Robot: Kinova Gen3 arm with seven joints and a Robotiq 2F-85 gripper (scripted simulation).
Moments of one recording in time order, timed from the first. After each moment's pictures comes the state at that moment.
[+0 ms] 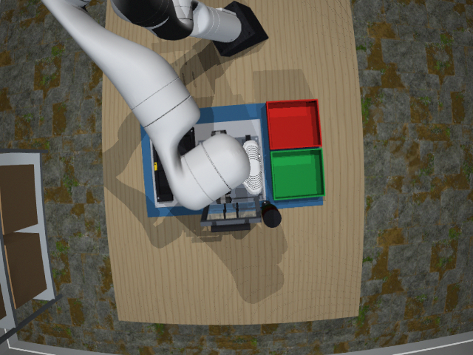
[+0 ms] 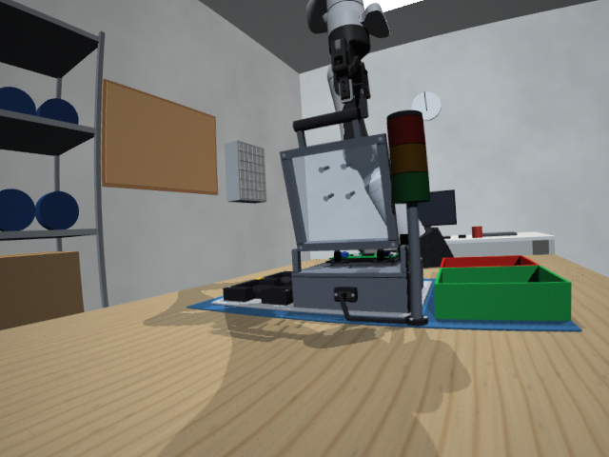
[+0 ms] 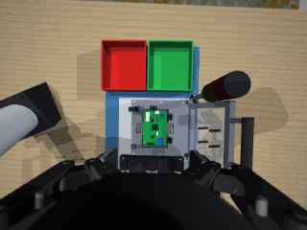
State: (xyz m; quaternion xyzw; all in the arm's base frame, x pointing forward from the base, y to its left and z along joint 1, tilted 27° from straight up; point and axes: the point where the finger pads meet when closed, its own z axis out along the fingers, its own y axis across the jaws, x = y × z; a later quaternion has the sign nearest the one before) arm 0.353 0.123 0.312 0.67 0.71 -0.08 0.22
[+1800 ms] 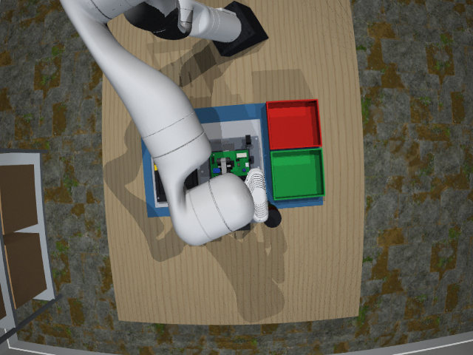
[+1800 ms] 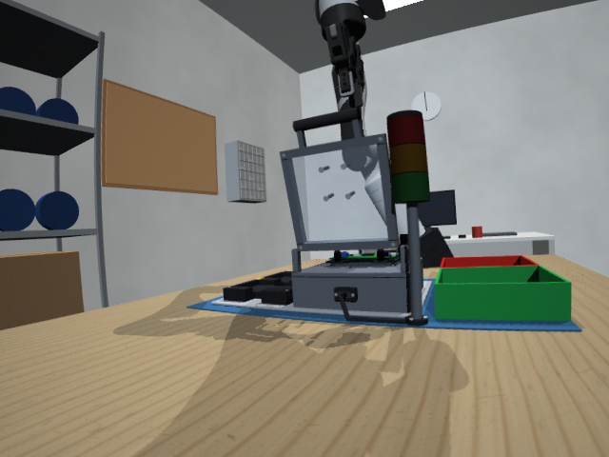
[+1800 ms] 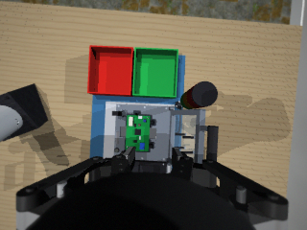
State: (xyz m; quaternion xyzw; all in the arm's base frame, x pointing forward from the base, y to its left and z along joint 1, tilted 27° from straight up) arm 0.400 0.140 0.323 0.65 0.72 -0.07 0.21
